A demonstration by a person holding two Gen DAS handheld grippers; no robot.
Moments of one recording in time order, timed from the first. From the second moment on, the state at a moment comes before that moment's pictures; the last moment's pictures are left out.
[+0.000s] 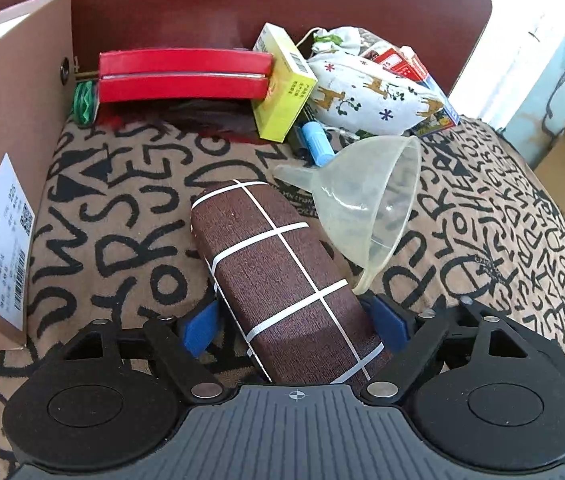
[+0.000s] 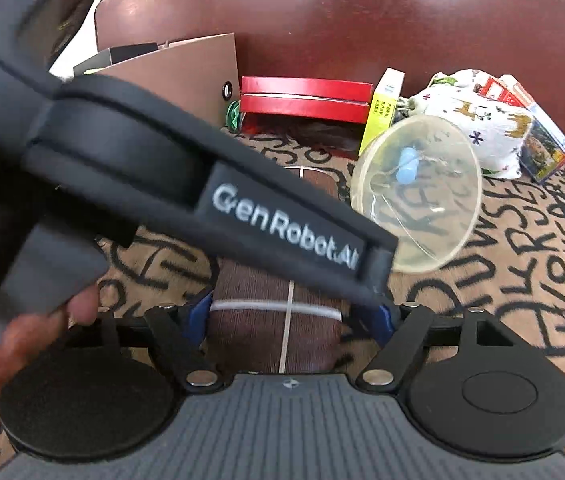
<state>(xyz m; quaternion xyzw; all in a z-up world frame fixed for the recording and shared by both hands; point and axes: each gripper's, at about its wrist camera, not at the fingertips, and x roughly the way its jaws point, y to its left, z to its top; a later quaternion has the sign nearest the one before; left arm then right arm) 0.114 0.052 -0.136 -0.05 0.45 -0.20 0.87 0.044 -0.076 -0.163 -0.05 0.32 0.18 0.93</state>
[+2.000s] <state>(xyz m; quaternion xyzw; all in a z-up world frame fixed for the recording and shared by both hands) 0.178 0.288 -0.018 -0.15 0.34 -0.07 0.93 0.148 0.099 -0.039 -0.13 0.23 0.26 0.93</state>
